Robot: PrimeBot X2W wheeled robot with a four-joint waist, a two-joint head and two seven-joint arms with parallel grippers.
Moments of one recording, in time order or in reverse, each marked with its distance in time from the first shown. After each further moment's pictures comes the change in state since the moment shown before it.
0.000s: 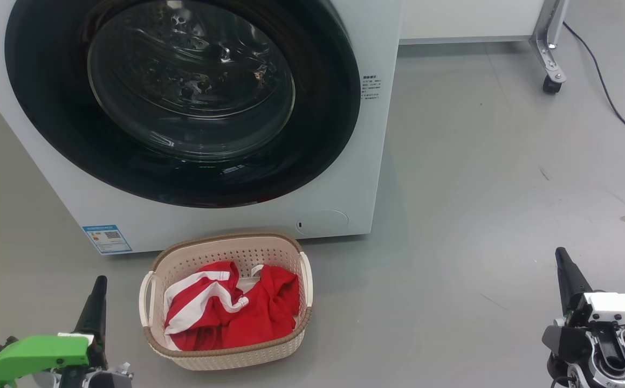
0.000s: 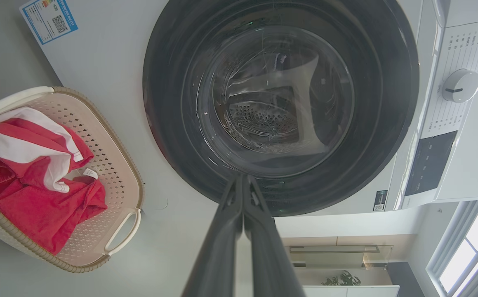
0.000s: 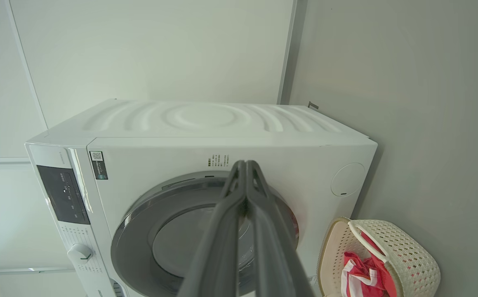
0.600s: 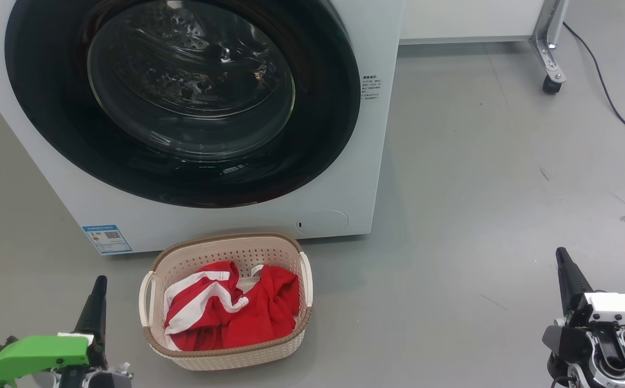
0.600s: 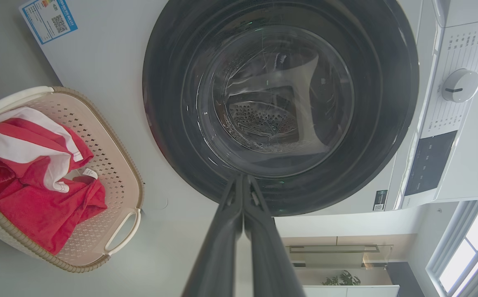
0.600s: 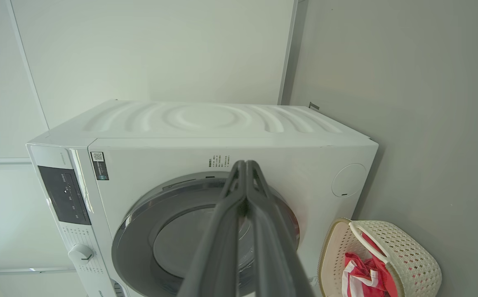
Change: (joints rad) left arm 0.000 0.000 0.000 0.000 0.000 0.000 0.001; right arm -0.003 0.000 -0.002 0.003 0.000 0.003 0.000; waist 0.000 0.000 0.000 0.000
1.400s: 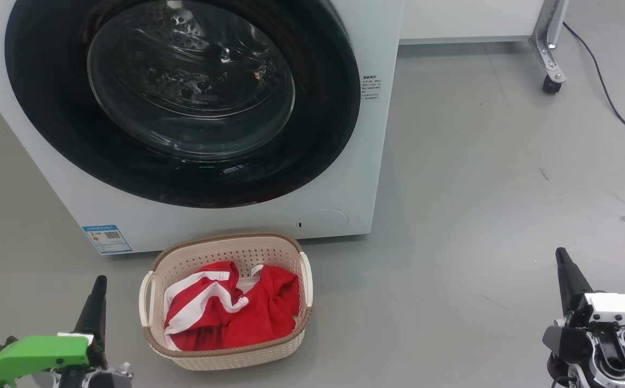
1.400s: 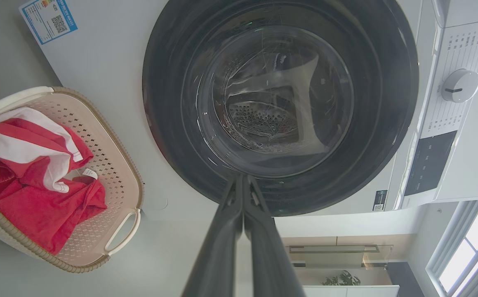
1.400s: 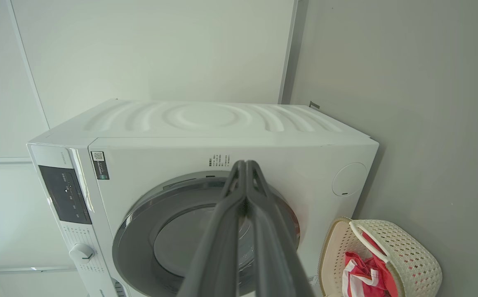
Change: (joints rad) left arm 0.000 0.000 0.001 0.000 0.000 0.000 0.000; right arm 0.000 0.001 -0.003 0.004 0.000 0.005 0.008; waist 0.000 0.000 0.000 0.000
